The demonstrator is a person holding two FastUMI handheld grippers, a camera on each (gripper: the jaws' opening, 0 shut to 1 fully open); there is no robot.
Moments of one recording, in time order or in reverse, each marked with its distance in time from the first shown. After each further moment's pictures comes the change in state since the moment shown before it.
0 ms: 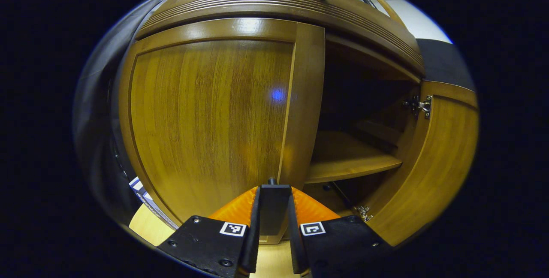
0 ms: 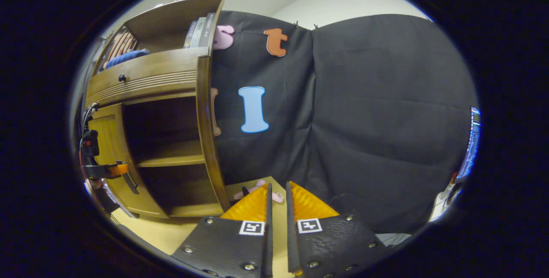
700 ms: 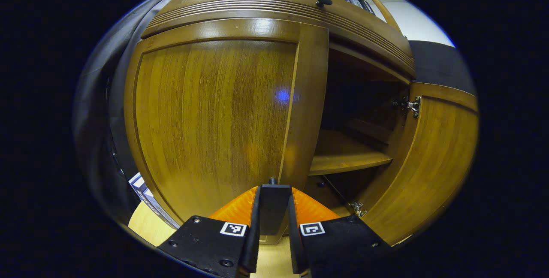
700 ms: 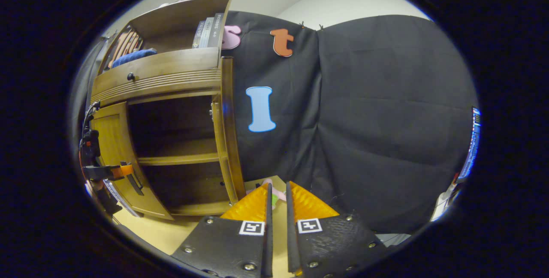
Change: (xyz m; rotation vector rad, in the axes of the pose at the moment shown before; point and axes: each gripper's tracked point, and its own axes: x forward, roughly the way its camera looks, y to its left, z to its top) left arm -0.023 0.000 -0.005 -0.008 0.005 -0.042; right arm -0.011 0.016 -0.002 -0.002 0.003 0.038
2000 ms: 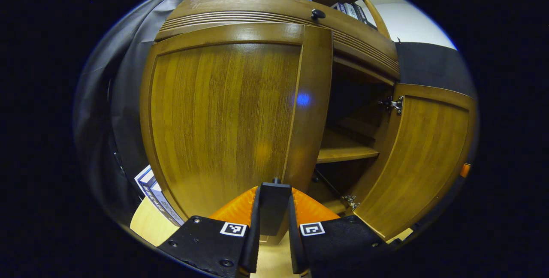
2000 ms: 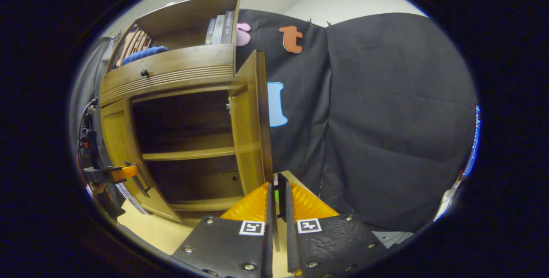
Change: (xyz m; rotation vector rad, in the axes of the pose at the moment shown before) left arm -0.042 0.005 -0.007 0.004 -0.011 -0.039; right arm -0.014 0.028 -0.017 0.001 0.027 0.072
